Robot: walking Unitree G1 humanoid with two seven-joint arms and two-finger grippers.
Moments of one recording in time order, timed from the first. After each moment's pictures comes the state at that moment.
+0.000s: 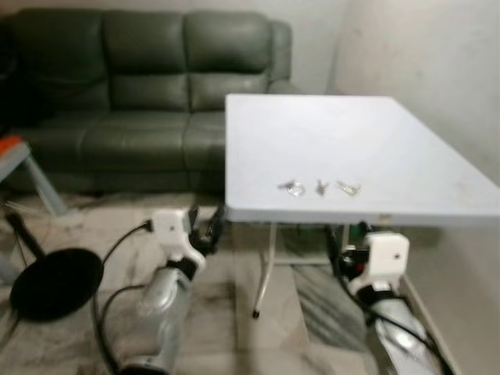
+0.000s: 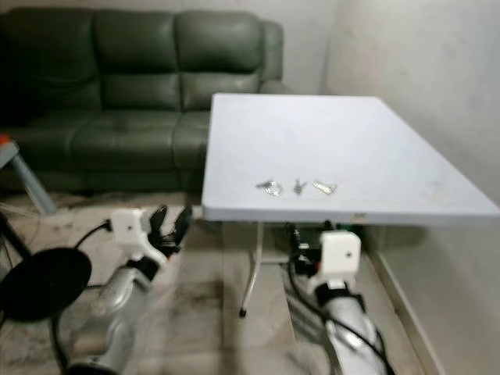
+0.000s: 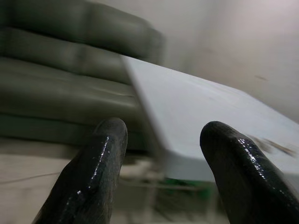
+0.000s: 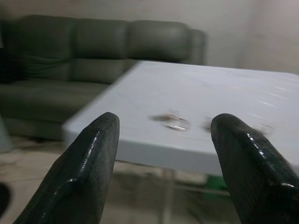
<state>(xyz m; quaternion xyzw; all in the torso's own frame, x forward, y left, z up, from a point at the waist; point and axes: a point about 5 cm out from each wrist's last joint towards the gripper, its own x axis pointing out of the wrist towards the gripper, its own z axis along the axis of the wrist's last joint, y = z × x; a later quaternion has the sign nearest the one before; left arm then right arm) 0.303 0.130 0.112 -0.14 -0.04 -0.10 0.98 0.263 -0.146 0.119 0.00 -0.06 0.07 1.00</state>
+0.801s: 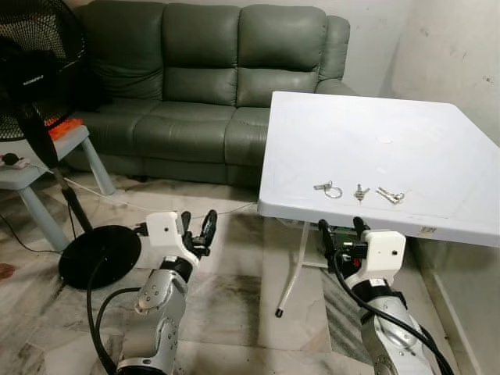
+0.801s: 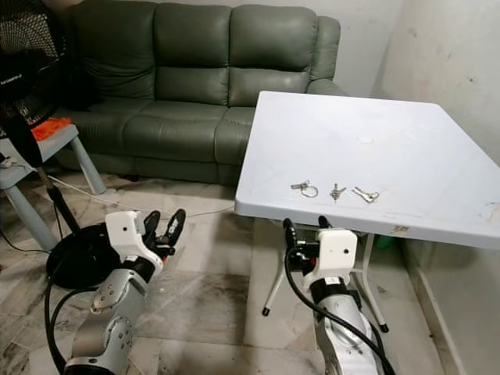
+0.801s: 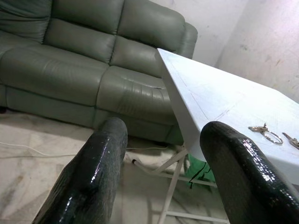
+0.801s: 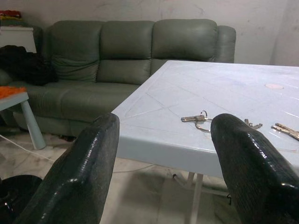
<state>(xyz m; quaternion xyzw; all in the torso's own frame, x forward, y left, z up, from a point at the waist) 0.303 0.123 0.106 -0.15 -0.01 -0.10 0.98 0.264 -0.152 0.120 0.02 -0.07 0.06 1.00</state>
